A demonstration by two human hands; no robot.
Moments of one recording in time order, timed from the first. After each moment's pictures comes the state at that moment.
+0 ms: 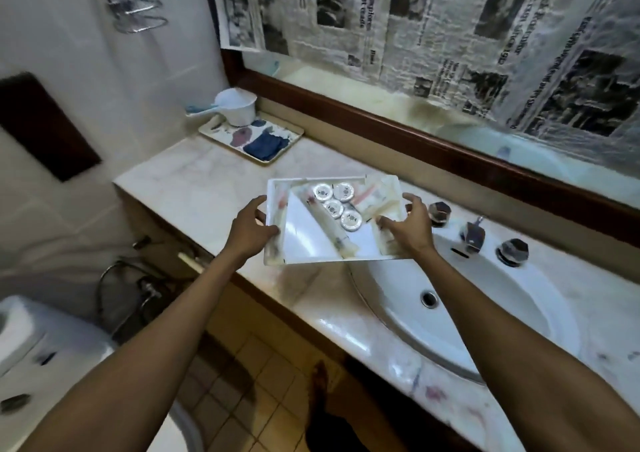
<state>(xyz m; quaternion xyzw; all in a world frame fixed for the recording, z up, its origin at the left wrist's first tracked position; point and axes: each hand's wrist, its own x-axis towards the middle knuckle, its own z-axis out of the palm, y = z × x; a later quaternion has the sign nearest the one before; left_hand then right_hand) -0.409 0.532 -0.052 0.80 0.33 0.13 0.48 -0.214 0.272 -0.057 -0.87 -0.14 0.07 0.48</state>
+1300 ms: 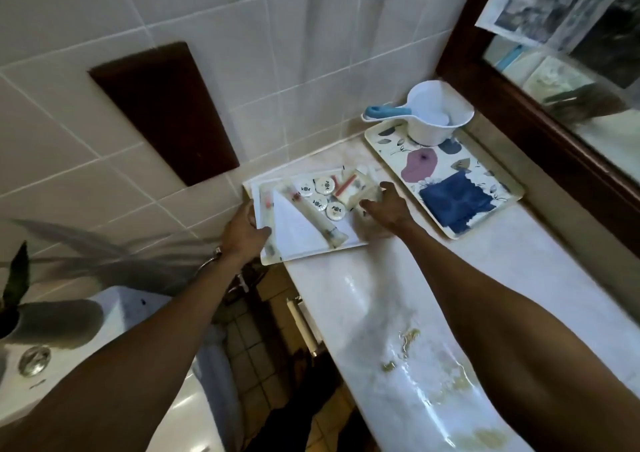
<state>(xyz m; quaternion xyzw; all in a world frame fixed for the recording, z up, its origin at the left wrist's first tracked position) -0.452 0.977 -0.172 0.66 0.60 0.15 0.42 -0.172 0.882 -0.150 -0.84 -0.32 0.35 0.27</state>
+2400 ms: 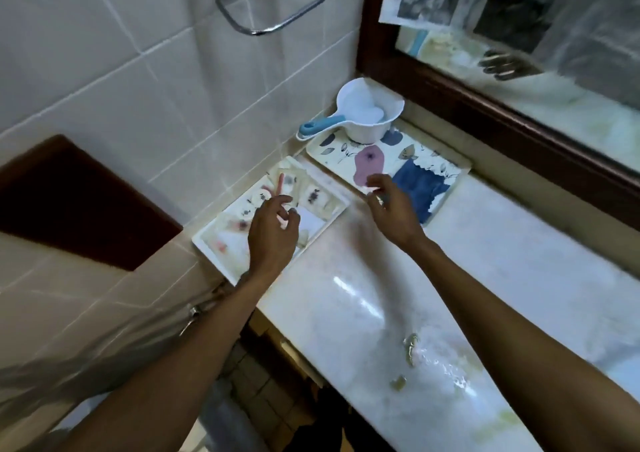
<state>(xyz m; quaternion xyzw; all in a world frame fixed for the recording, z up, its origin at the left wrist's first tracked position) -0.319 0.981 -0.140 0.79 0.42 0.23 0.38 -0.128 0.838 -0.140 -0.82 -0.33 0.18 0.45</state>
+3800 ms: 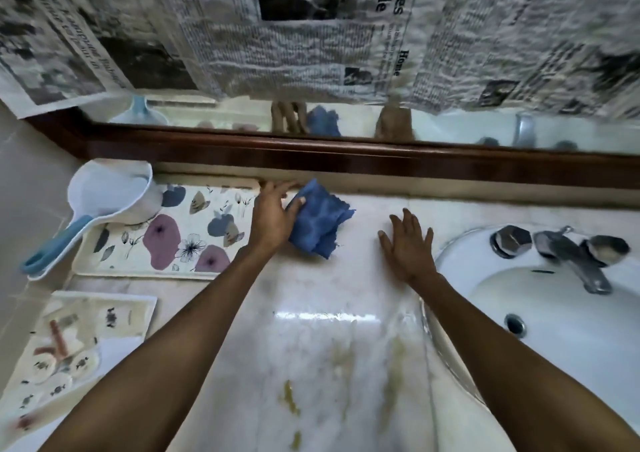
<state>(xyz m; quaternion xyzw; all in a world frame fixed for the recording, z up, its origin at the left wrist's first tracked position) -0.009 0.775 -0.133 0.90 0.03 0.08 0.44 -0.033 0.497 -0.183 -0.98 0.02 0.10 0.15</state>
